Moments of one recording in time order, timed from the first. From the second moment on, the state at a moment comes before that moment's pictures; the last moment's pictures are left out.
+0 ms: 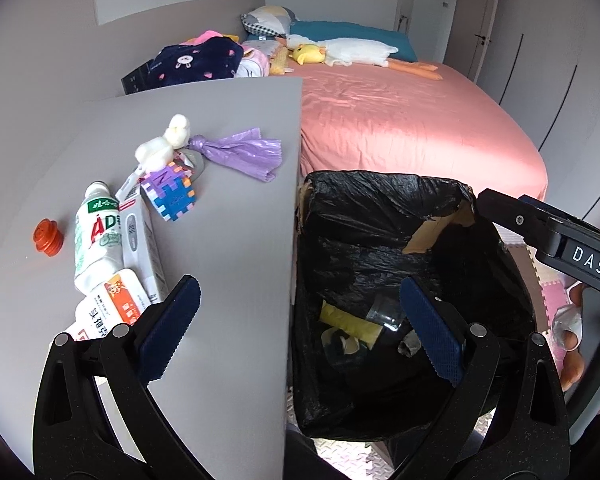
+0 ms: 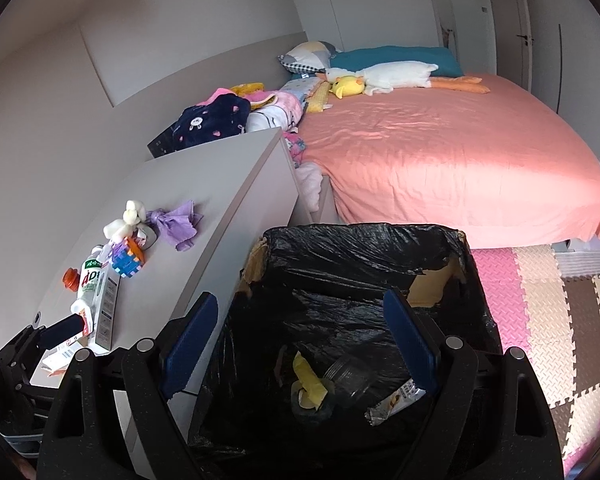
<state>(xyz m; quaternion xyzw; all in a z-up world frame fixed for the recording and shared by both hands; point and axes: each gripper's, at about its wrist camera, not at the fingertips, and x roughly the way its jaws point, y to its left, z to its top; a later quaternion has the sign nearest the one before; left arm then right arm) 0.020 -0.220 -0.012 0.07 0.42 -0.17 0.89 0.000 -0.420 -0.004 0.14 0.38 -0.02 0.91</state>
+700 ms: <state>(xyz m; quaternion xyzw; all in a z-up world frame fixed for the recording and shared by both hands) 0.004 -0.132 -0.021 0.12 0.43 -0.09 0.89 0.023 -0.333 -0.009 0.11 0.40 0.06 0.91</state>
